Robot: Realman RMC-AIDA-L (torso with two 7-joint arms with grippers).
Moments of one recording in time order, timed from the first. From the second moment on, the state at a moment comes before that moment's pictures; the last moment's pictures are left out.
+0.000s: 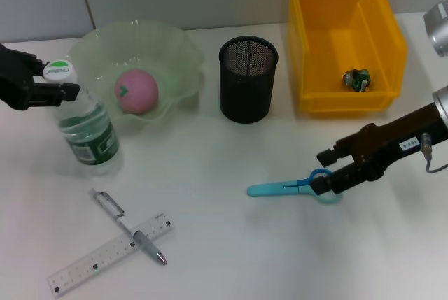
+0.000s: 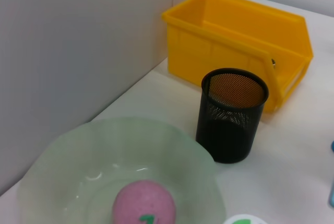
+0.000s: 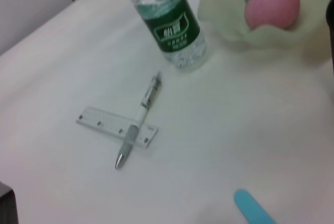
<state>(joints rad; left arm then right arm) -0.63 -2.01 0.76 1.27 2.34 1.69 -1.92 0.69 1.98 -0.78 -0.76 -2.36 -1.70 1.82</state>
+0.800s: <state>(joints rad) -0.61 -2.01 0.73 1.27 2.34 1.66 -1.92 0.58 2.02 -0.73 -0.72 -2.18 -1.61 1.55</state>
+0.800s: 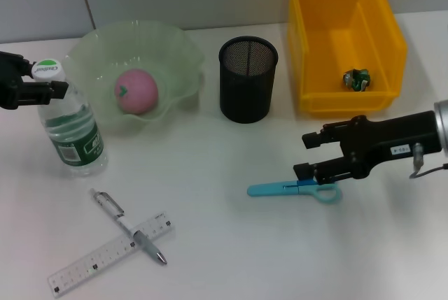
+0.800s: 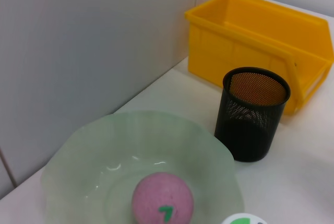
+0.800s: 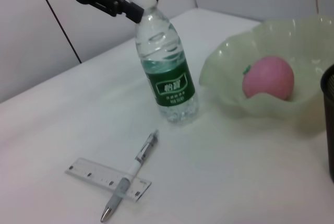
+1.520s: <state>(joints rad) -0.59 -2.01 0.73 1.27 2.34 1.62 -1.93 0.55 2.04 -0.73 -0.62 -2.09 -1.56 1.40</state>
